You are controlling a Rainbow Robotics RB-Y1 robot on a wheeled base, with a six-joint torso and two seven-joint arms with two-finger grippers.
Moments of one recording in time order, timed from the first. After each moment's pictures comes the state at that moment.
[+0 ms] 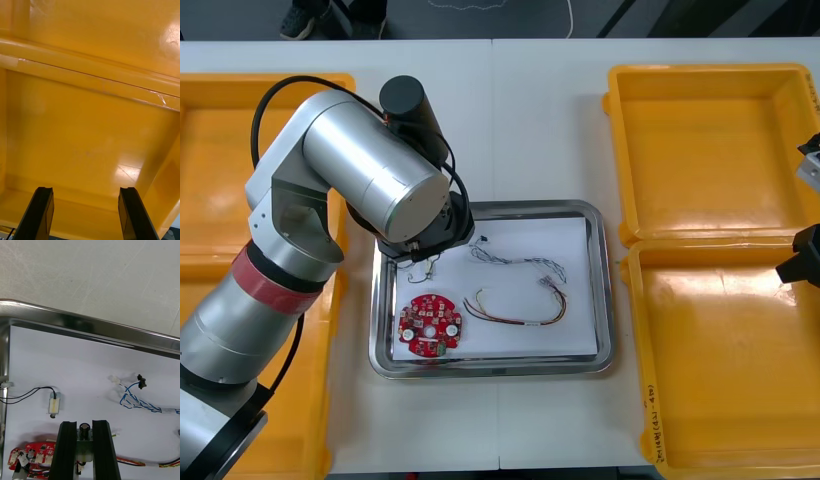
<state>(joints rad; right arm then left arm) -0.25 -0.92 -0.19 -2.16 -1.06 1.92 1.36 -0.65 0.35 -0.44 -1.86 0.42 1.80 -0.57</state>
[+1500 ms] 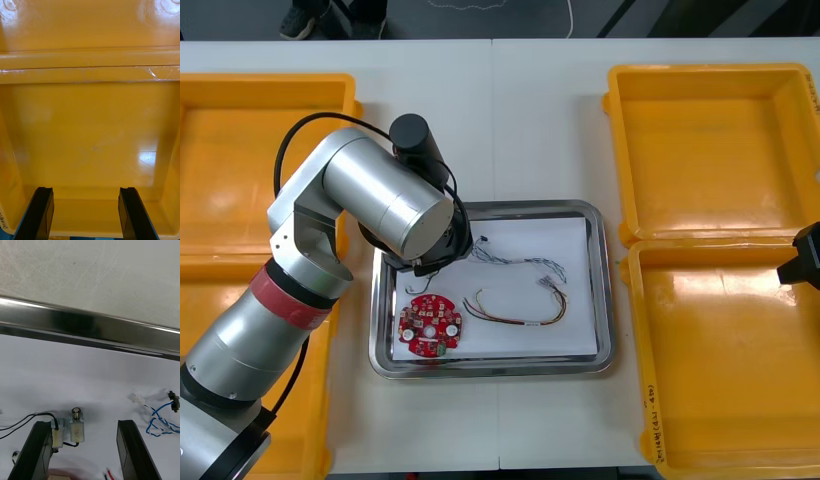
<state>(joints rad) -0.23 -0.92 -0.19 -2.16 -1.06 1.92 1.11 -0.60 0.33 -0.46 -1.75 0.36 1.67 -0.67</state>
